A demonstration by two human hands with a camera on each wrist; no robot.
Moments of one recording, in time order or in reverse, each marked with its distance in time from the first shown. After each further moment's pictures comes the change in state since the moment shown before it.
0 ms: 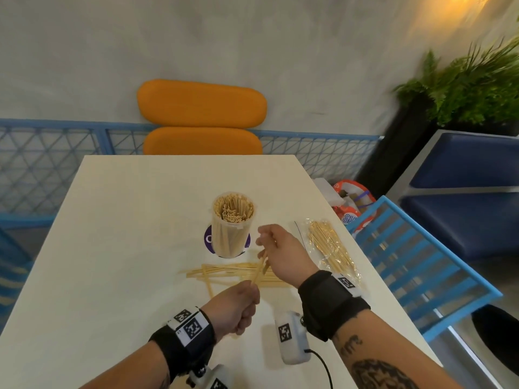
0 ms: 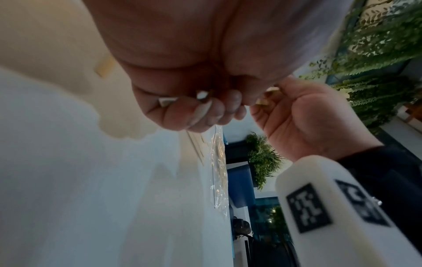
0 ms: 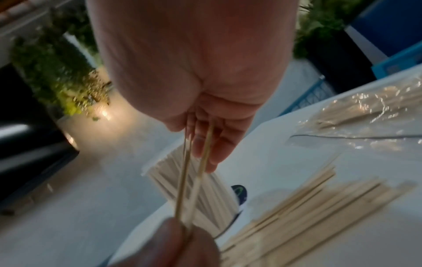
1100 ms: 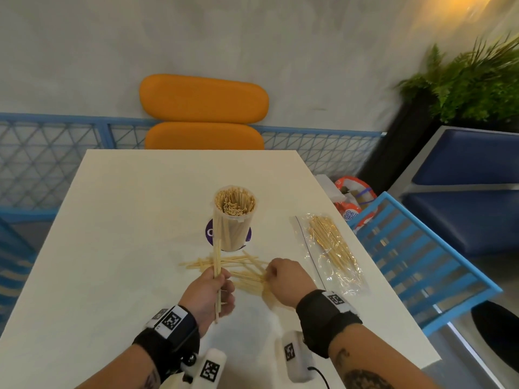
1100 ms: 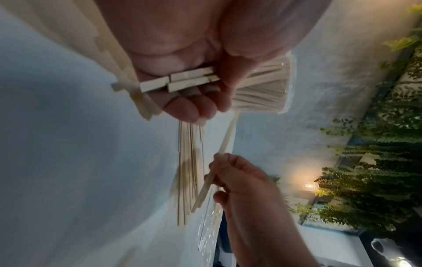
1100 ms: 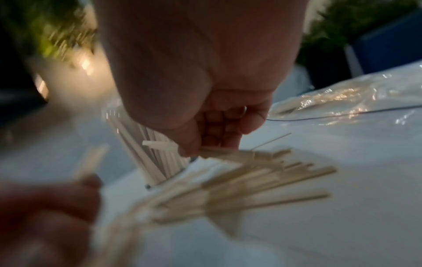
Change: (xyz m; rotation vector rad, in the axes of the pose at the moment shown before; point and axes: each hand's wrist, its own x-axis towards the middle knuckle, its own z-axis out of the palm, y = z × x) left_hand -0.008 -0.005 -0.022 -0.469 0.355 -0.043; right_hand -0.017 0.057 0.015 -0.566 -0.164 0.117
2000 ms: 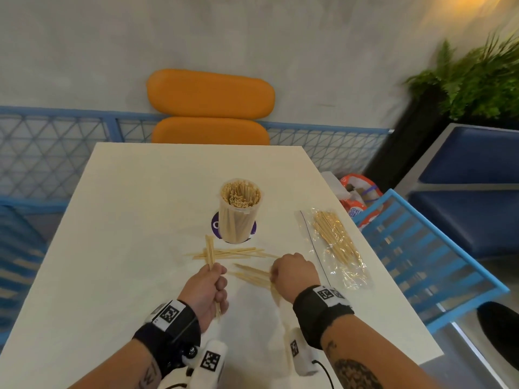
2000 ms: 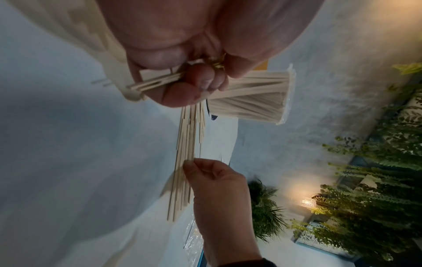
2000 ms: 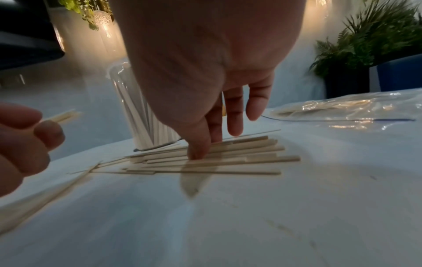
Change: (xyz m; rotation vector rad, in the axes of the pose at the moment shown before) left_hand -0.012 -0.003 -0.007 -0.083 0.108 -0.045; right_hand -0.002 0.003 0.009 -0.424 0.054 -0.006
